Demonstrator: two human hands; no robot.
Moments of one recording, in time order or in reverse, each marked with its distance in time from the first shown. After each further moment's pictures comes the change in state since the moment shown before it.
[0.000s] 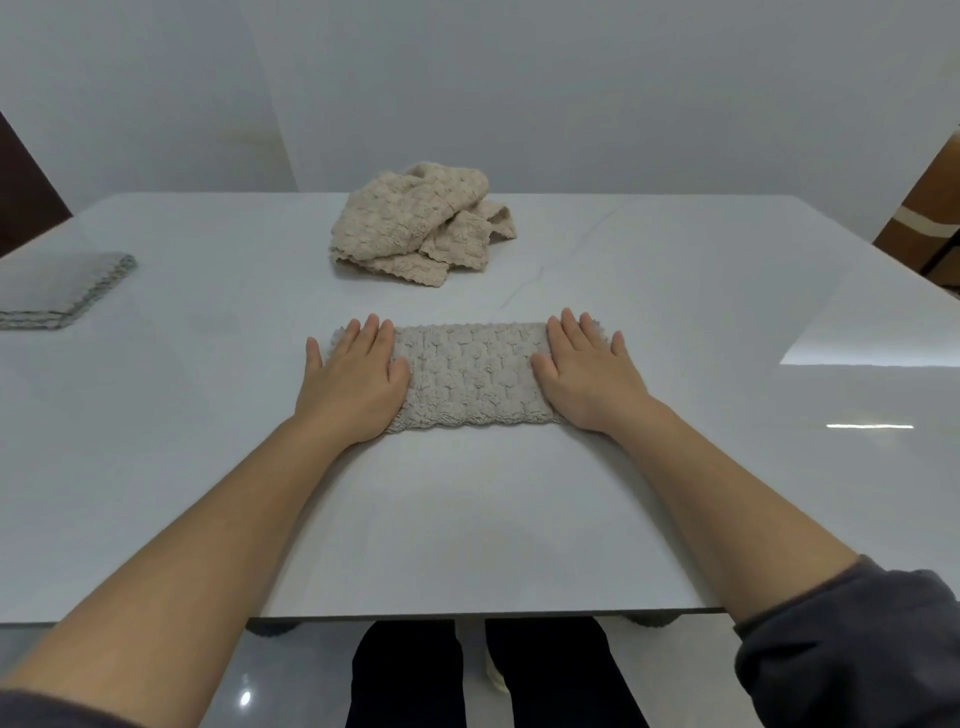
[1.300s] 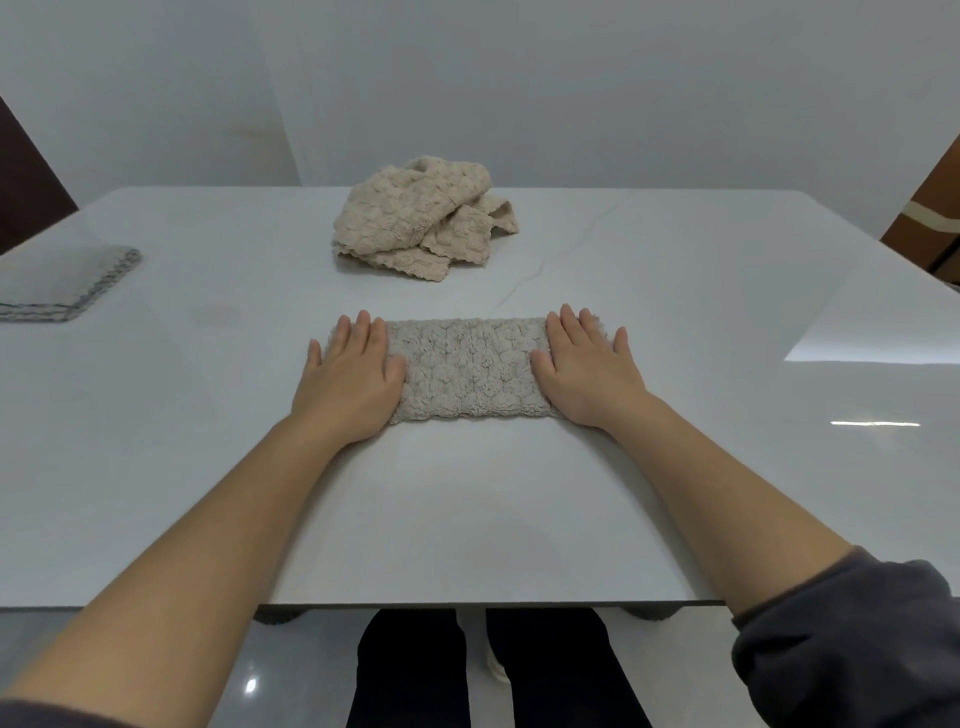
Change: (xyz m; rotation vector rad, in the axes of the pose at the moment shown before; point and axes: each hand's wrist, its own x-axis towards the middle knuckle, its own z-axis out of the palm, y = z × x) left_hand -0.005 -0.001 0.001 -0.013 -0.013 -0.037; right_hand -0.002 -0.001 0.000 -0.013 0.003 -0.001
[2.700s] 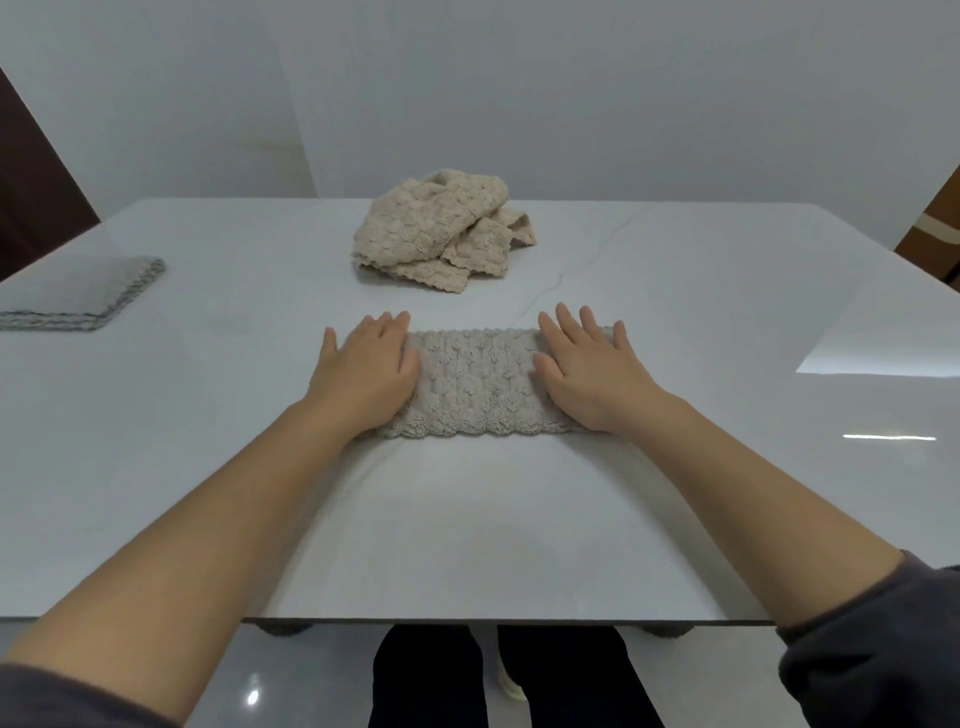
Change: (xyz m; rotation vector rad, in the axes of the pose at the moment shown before) left_hand 0.008 -0.007 -0.022 -0.035 0.085 0.085; right_hand -0.005 -0.020 -0.019 -0.025 -0.005 -0.124
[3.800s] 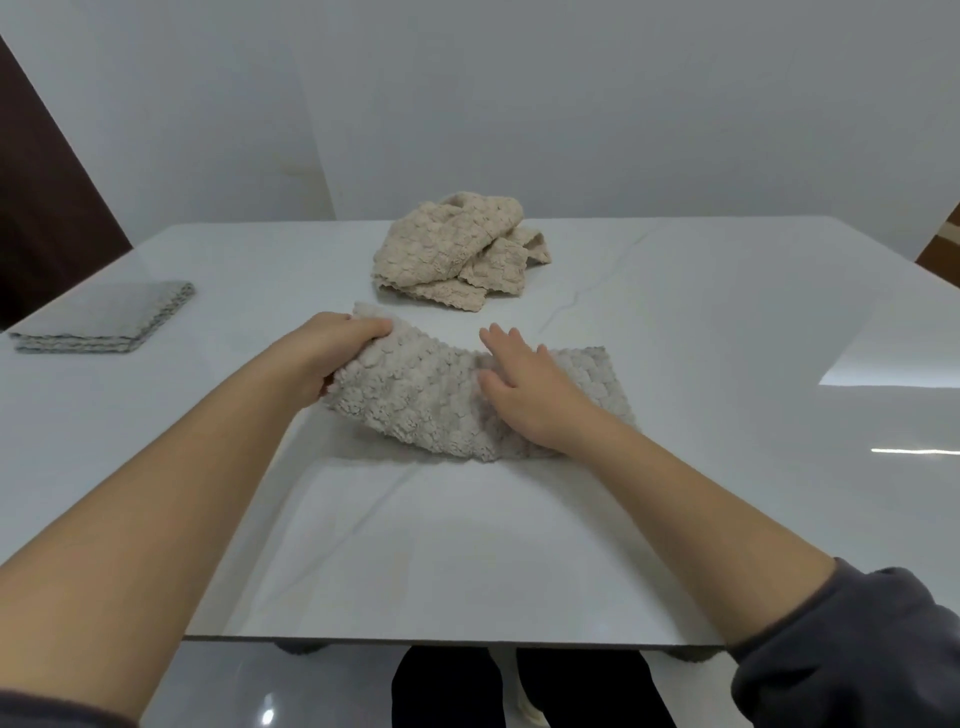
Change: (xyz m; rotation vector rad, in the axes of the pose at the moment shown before) left_hand 0.004 -0.021 -0.067 -1.001 -0.154 -0.497; right_hand 0.010 -0.063 0.001 0.441 0.043 -0.174
